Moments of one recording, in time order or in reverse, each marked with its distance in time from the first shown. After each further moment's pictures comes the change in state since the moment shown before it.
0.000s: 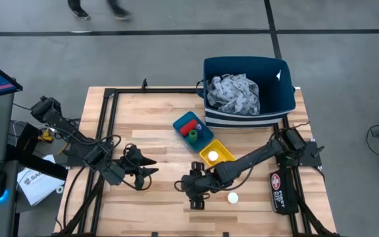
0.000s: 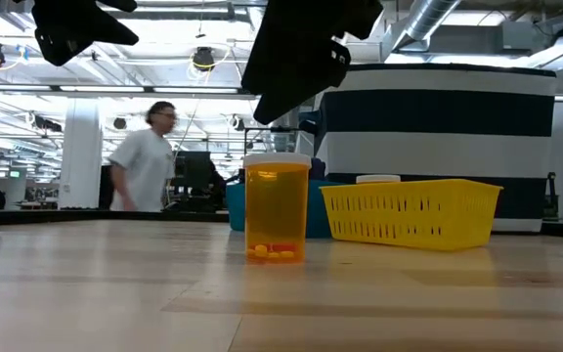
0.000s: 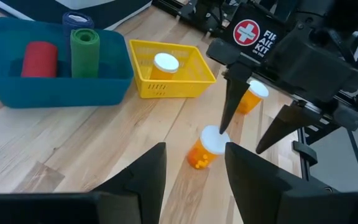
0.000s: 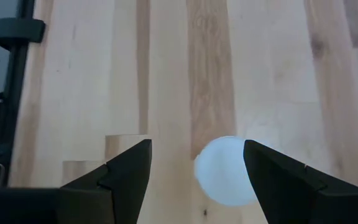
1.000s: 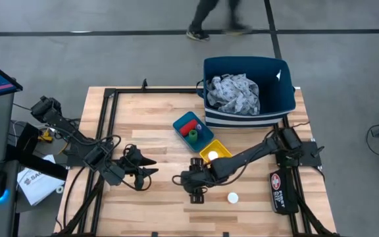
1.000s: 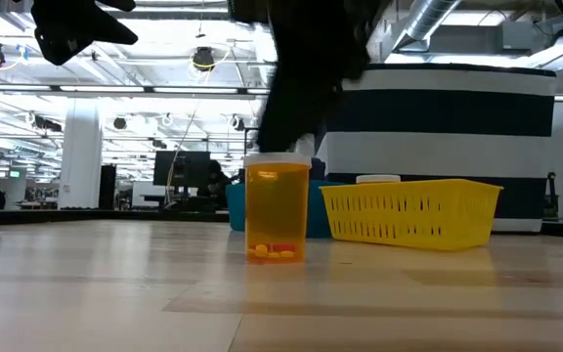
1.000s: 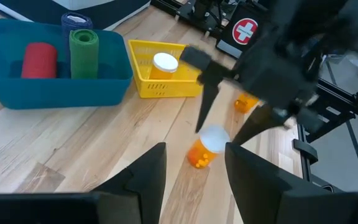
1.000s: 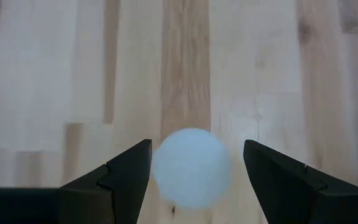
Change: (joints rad) left arm -0.003 0.000 0.000 -0.001 -0.001 0.010; right arm -0.042 0.025 -0.029 -0.009 -0.030 -0.067
